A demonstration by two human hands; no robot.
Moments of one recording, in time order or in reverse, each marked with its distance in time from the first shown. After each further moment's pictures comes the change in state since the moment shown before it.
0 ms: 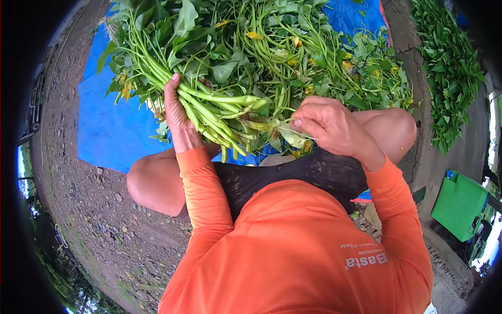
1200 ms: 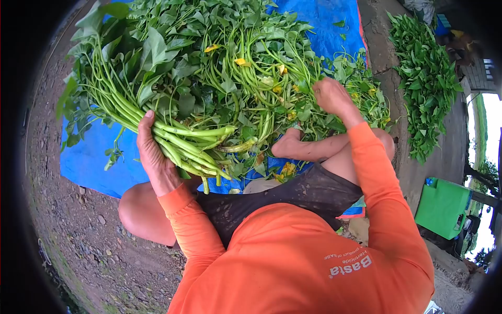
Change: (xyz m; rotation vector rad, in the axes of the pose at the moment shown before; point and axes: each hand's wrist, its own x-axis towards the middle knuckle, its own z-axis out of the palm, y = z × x) left_hand -0.028 0.039 -0.005 0.096 0.085 0.215; right_hand 0.061 0.154 -0.061 -0.692 0.133 0.441
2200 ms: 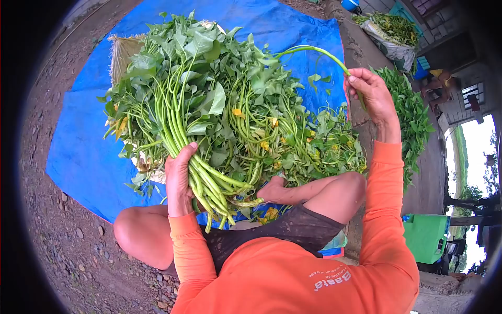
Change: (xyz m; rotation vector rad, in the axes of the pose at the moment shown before) left_hand -0.003 -0.026 0.022 0.214 -0.001 -0.126; right_hand 0.035 -0.023 -0.242 0.965 0.157 -0.071
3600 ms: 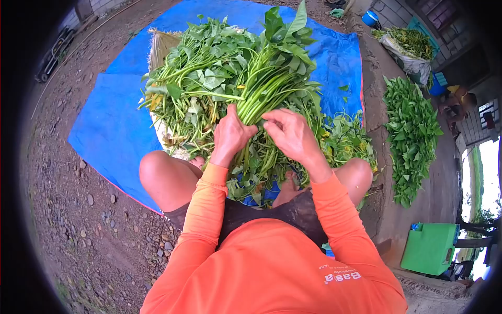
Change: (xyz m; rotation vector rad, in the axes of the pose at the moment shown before) left_hand -0.041 -0.008 0.053 1.201 -0.090 0.566; right_hand -0.143 -0.008 0.222 -0.332 -0.127 -0.400
